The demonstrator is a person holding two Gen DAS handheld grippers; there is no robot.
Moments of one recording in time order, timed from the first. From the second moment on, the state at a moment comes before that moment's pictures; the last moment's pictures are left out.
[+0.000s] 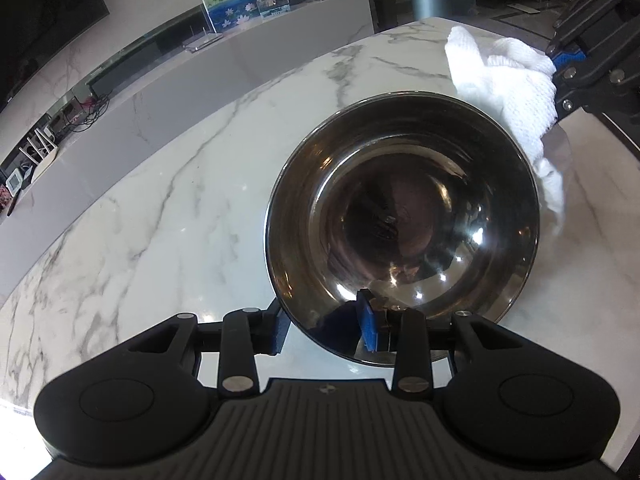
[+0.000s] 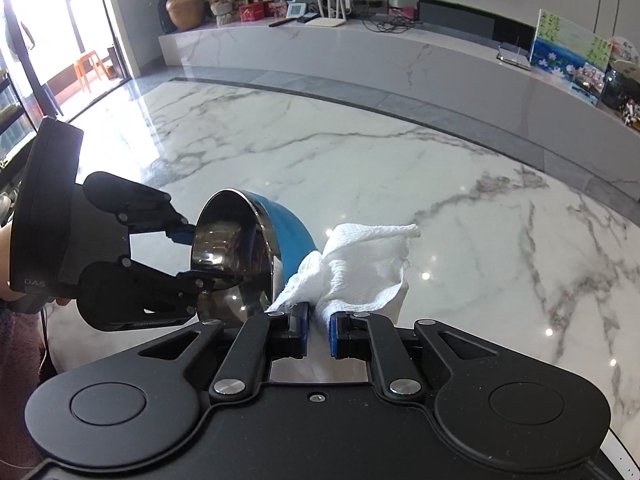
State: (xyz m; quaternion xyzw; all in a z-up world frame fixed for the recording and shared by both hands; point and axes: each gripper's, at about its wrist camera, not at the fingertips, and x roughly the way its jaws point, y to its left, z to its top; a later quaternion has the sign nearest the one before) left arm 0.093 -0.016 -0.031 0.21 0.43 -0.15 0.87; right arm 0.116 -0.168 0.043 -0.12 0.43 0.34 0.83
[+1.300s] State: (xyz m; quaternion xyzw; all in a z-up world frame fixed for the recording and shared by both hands) left arm 0.106 0.012 -0.033 0.07 0.47 -0.12 0.87; right arm 0.086 -0.147 0.007 -0.14 0.47 0.35 0.80
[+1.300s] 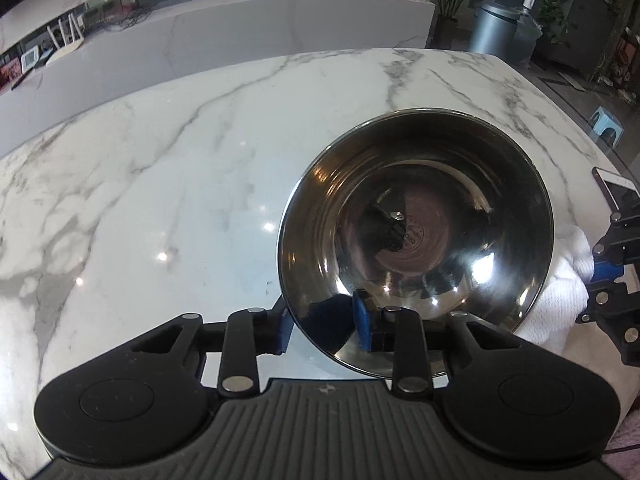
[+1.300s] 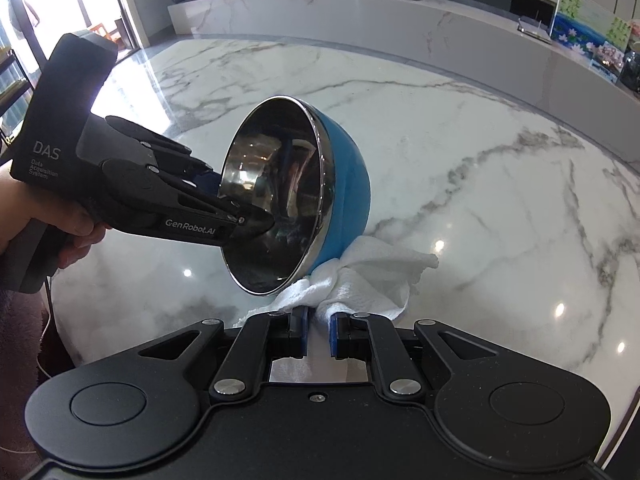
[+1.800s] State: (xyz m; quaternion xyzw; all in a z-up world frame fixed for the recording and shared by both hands) left arm 0.095 -0.011 -0.028 0.17 0.44 -0.14 0.87; right arm 0.084 -0.172 0.042 -0.14 0.43 0.35 0.82
